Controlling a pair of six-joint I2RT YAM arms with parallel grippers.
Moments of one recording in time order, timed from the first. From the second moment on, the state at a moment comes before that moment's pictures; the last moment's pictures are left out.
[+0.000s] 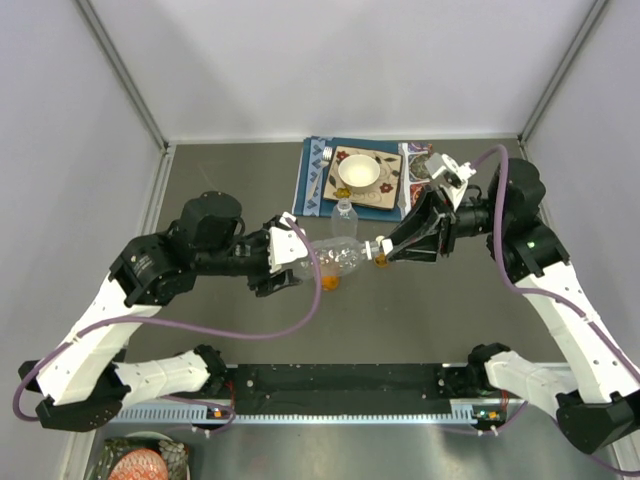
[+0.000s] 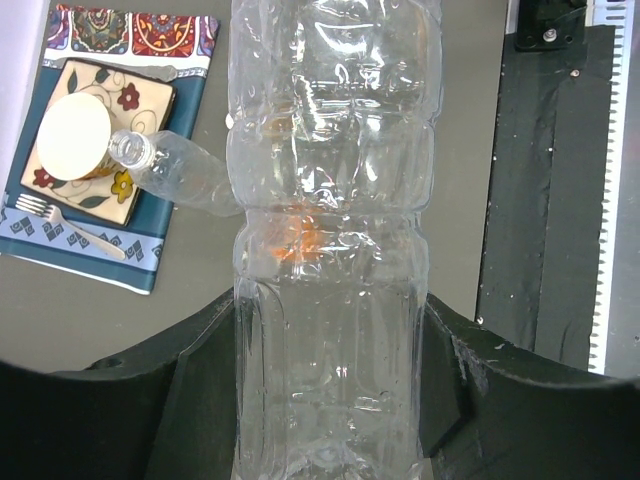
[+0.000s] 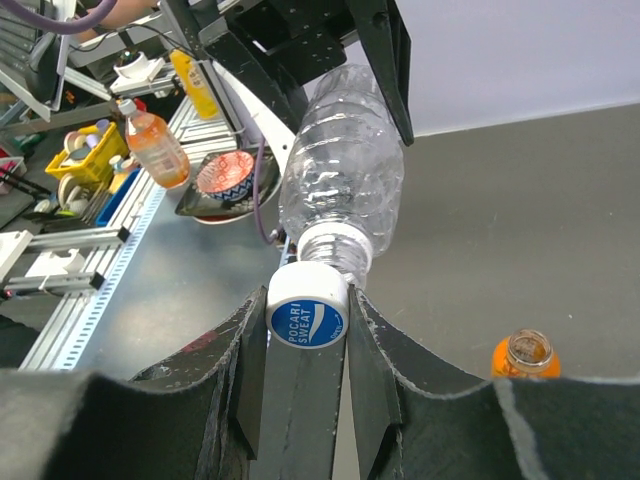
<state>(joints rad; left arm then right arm) -0.85 1.03 1.51 -1.07 0.36 0.50 0.38 0.99 1.16 -0.22 -1.34 0.21</state>
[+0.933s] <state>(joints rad) -0.85 1.04 1.52 -1.08 0.38 0.50 0.39 1.02 1.13 -0.16 -1.35 0.25</state>
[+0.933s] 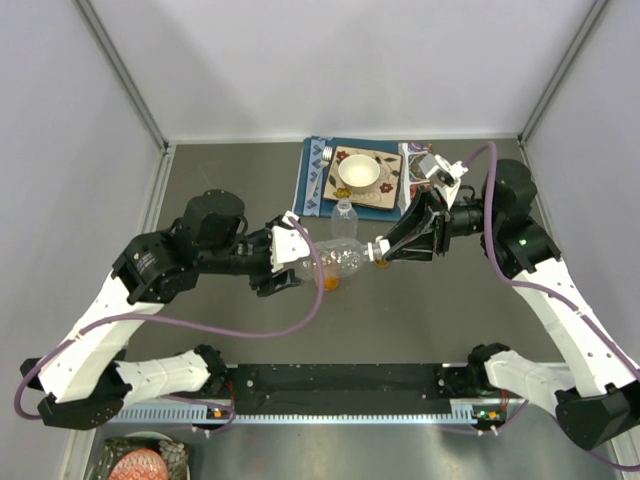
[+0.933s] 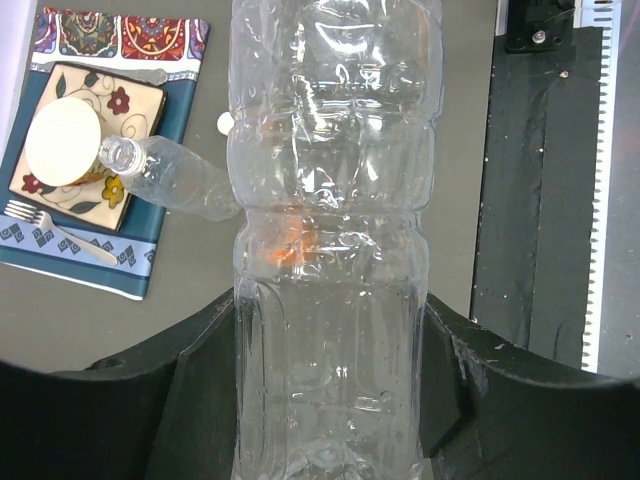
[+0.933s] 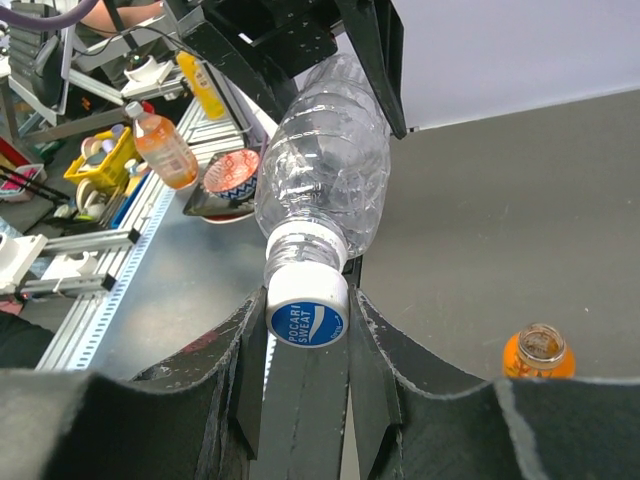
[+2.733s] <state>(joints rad) -0.97 1.06 1.42 -0.99 -0.06 0.54 0.50 1.12 1.23 -0.22 -1.08 0.45</state>
